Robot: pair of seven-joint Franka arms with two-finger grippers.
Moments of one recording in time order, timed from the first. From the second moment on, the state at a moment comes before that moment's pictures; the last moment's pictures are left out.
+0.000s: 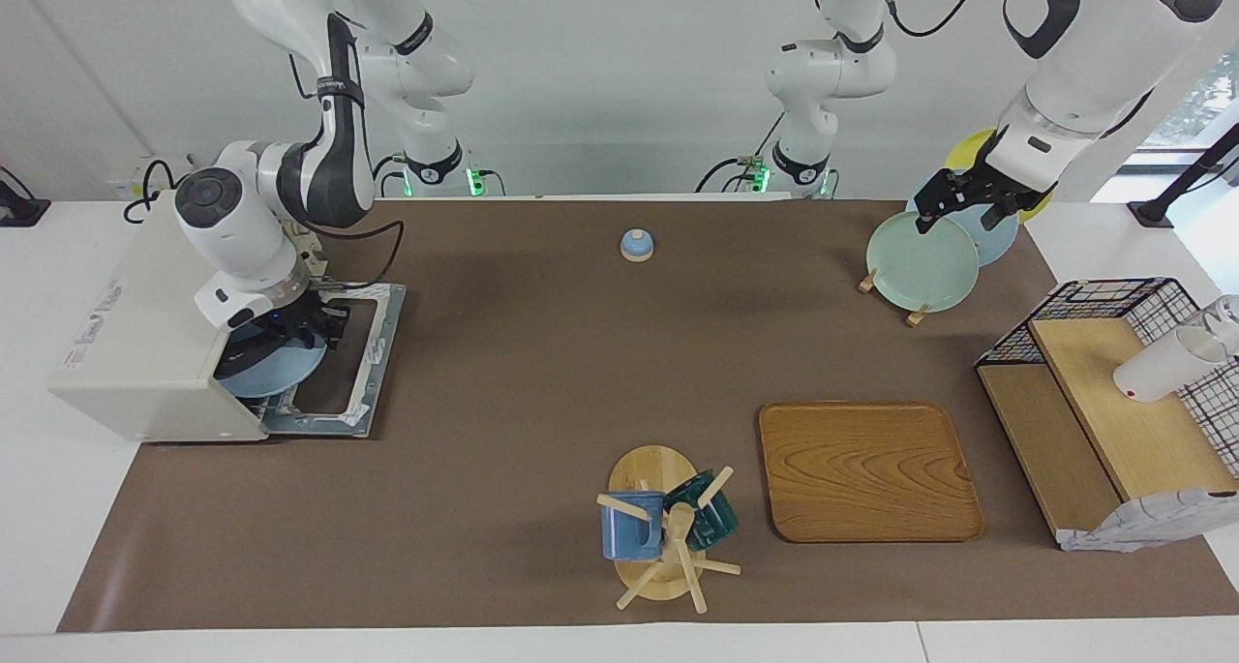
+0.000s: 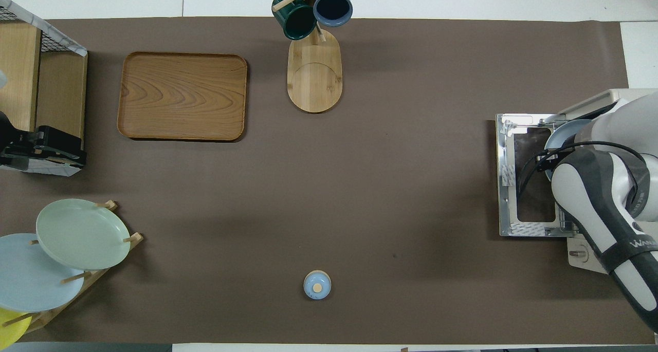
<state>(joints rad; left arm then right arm) -0.04 -0.01 -0.02 -1.61 -0.03 1.48 -0.05 -0.06 0.11 -0.06 -2.09 -0.07 2.12 -0.08</state>
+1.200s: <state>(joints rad) -0.04 -0.11 -0.02 -1.84 -0.03 1.55 -0.05 0.71 0.48 -0.04 -1.58 -0.10 1.99 0.71</state>
